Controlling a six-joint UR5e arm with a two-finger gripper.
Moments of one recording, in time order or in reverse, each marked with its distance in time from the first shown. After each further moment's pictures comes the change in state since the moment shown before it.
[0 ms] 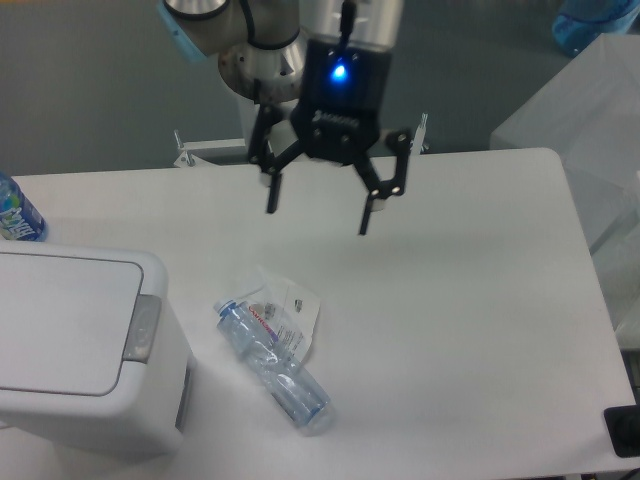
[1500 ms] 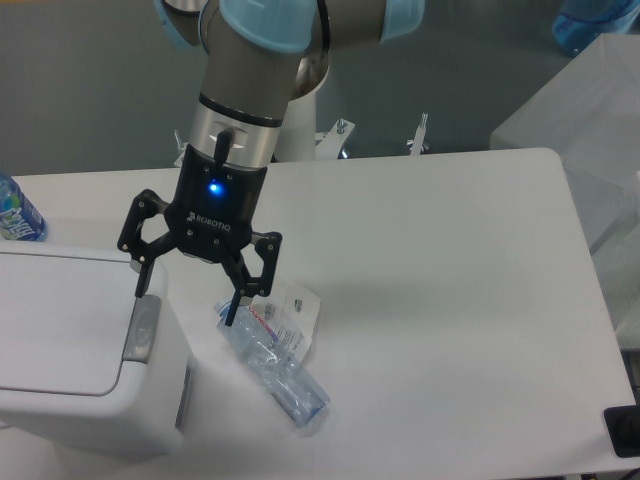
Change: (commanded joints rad) arm -0.150 -0.126 0.012 0.124 0.000 -0.244
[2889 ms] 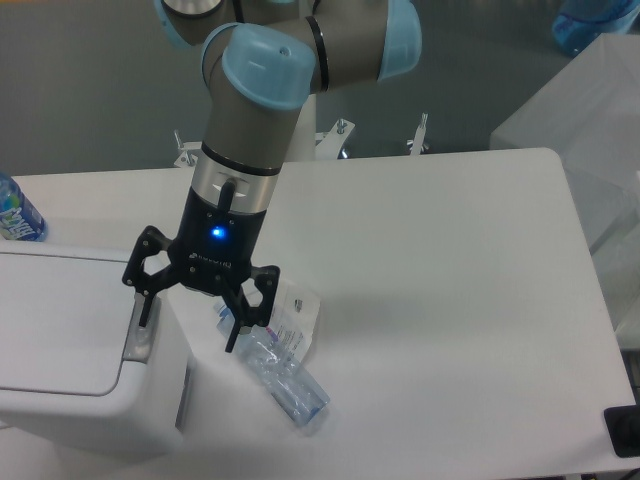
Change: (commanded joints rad) arm -0.015 -0.060 0.002 0.000 0.009 0.003
